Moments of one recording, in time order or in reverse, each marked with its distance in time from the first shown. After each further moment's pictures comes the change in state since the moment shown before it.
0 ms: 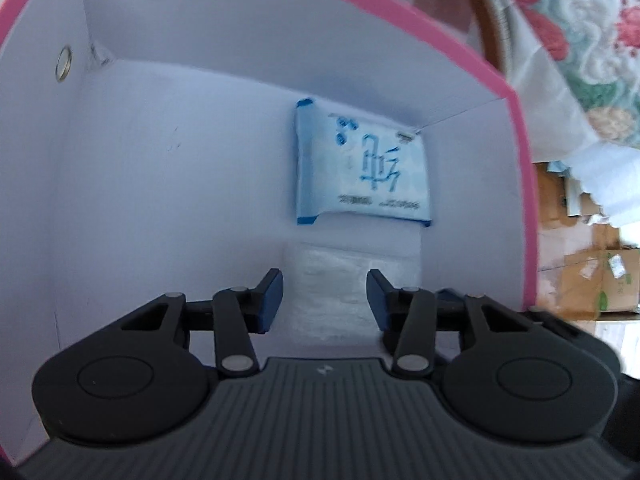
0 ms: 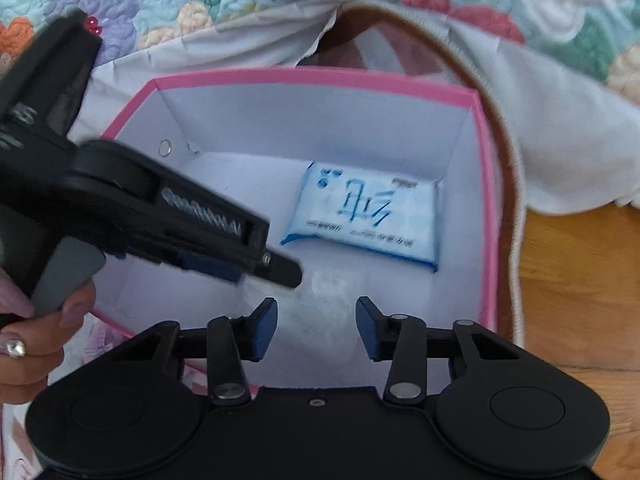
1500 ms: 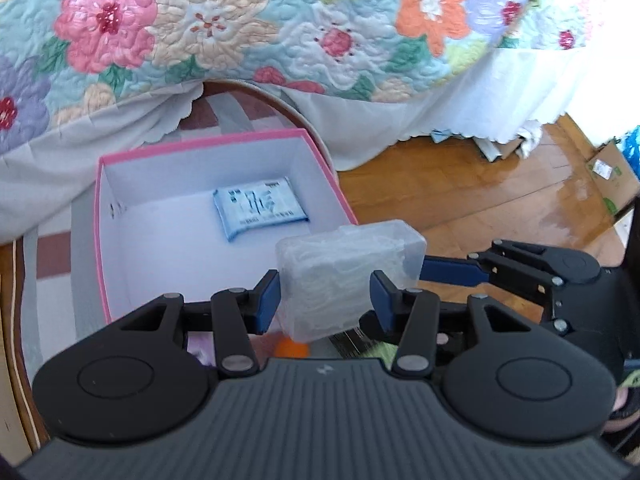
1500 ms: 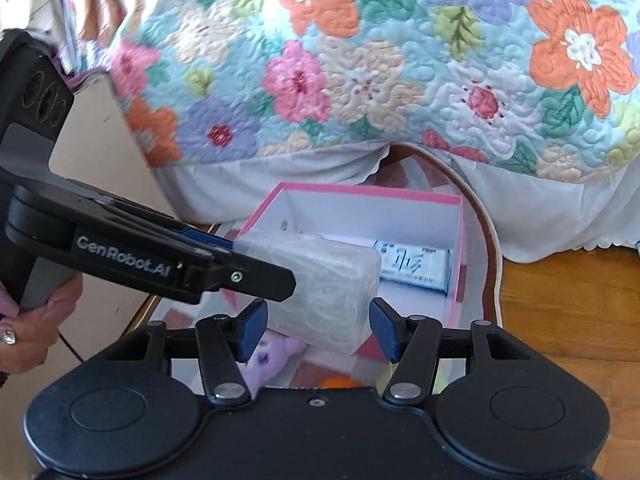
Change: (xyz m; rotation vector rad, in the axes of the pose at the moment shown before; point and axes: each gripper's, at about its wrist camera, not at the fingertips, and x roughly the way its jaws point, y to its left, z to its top) left arm -0.183 -0.111 -0.126 0.489 -0.286 0.041; right arm -0.171 0.020 -0.071 -0.027 -0.305 0.159
